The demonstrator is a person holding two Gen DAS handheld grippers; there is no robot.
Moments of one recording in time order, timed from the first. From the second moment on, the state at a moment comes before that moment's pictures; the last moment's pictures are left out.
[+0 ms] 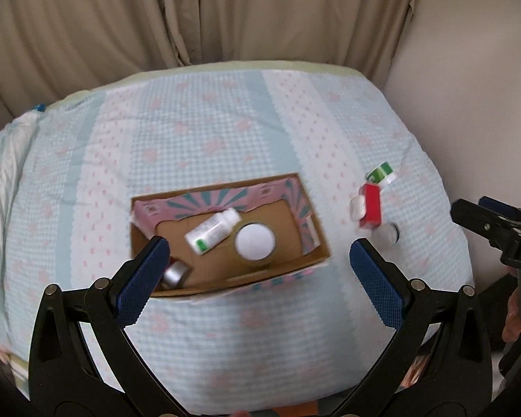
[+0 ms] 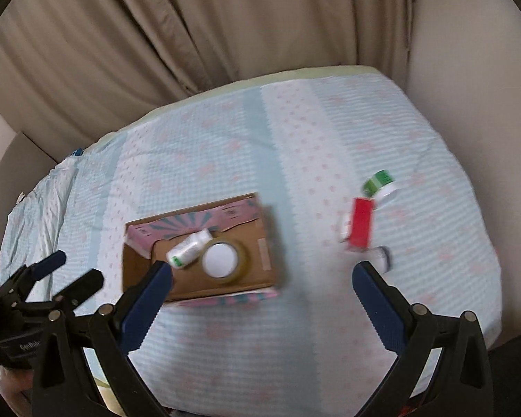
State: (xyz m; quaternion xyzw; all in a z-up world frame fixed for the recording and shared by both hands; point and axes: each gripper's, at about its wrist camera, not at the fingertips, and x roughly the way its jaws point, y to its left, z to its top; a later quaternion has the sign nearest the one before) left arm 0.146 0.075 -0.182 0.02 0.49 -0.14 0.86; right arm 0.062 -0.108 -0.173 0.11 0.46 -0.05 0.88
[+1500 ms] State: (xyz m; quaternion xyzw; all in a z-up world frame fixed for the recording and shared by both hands) left arm 0.283 -0.259 -0.421 0.13 0.60 -0.25 0.75; right arm 0.249 -0.374 -0.352 0.09 0.58 0.06 0.81
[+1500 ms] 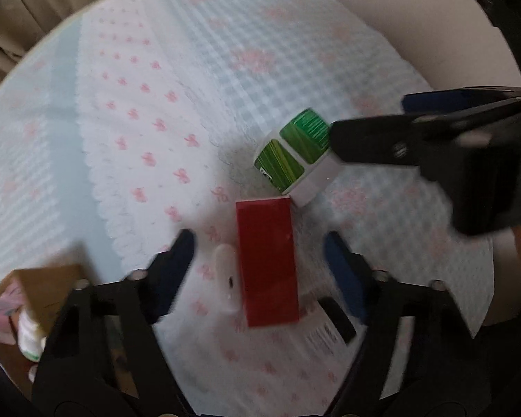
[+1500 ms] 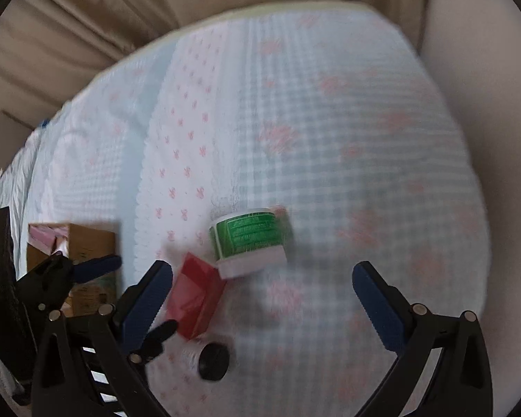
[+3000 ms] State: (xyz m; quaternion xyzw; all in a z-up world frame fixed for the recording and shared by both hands) left arm 0.277 -0.234 -0.374 0.04 0.59 -0.23 0.77; right arm 0.236 -0.392 -0.346 0.20 0.53 0.03 0.82
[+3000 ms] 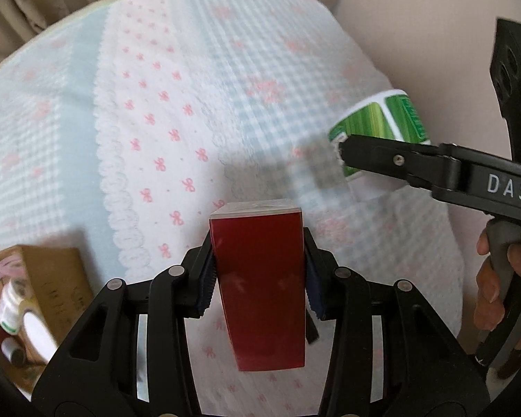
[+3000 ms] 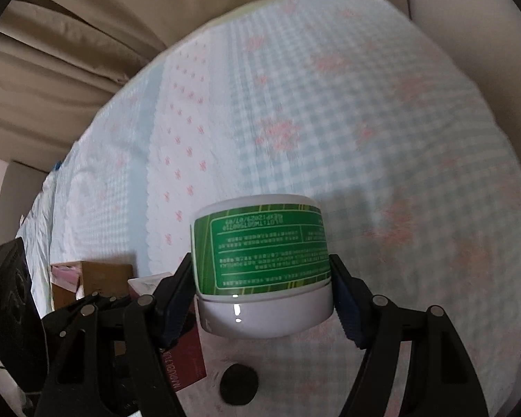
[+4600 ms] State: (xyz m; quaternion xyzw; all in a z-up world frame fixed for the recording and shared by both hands) left arm 0.263 0.204 -0.250 -0.01 0.55 -0.17 0.82; right arm 0.155 0.012 -0.228 0.17 0.50 0.04 0.85
